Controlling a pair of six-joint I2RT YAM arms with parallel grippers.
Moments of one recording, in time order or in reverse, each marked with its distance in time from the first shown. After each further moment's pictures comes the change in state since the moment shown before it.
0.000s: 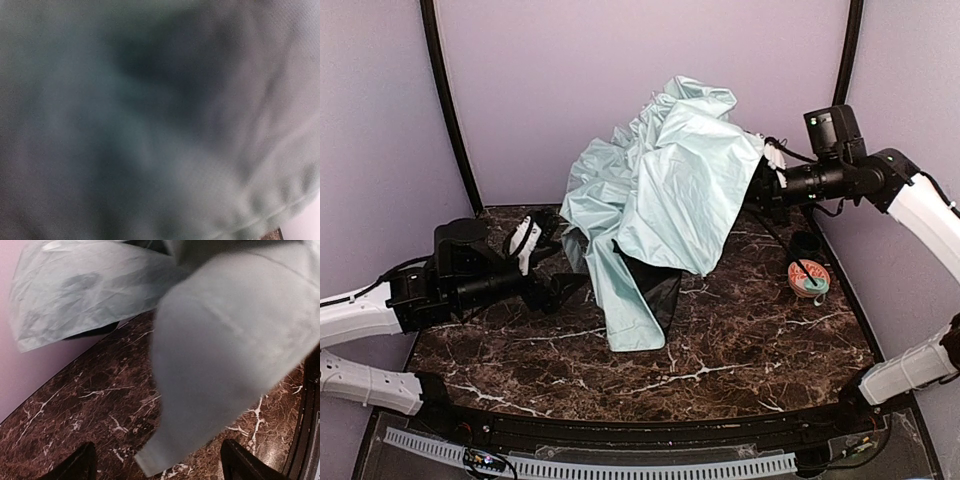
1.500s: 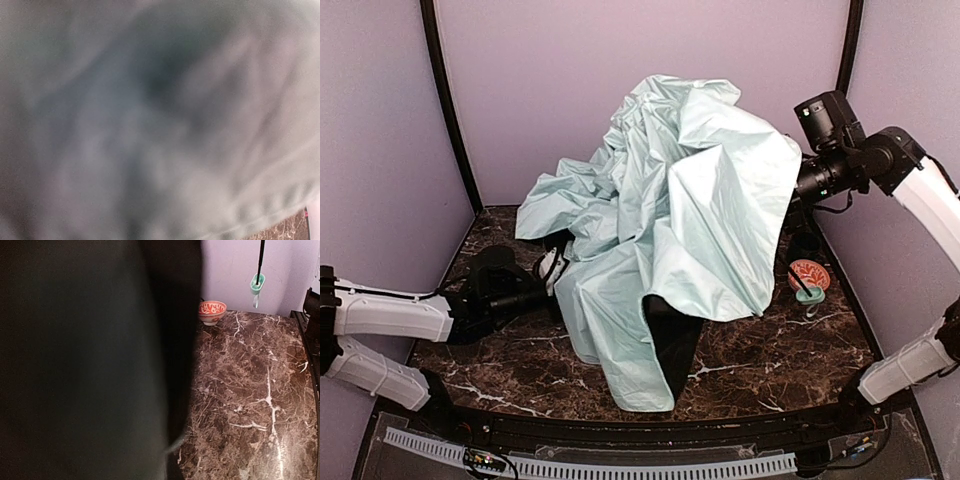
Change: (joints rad) left arm 0.119 0.288 -0.247 0.621 0.301 0.155; right arm 0.093 0.059 0.197 -0.288 -0.264 -0.060
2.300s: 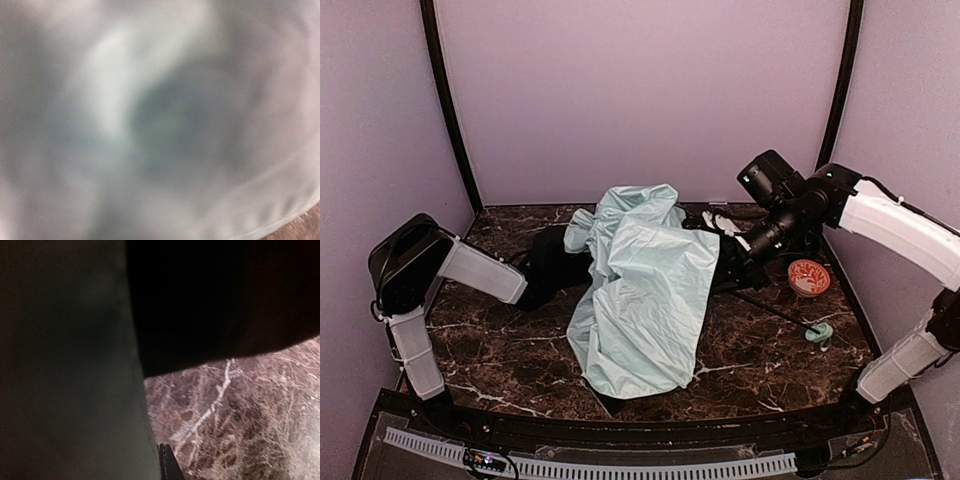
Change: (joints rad) left arm 0.112 0.634 0.383 0.201 0.025 0.228; right arm 0.113 0.095 -0.248 -0.011 0.097 0.003
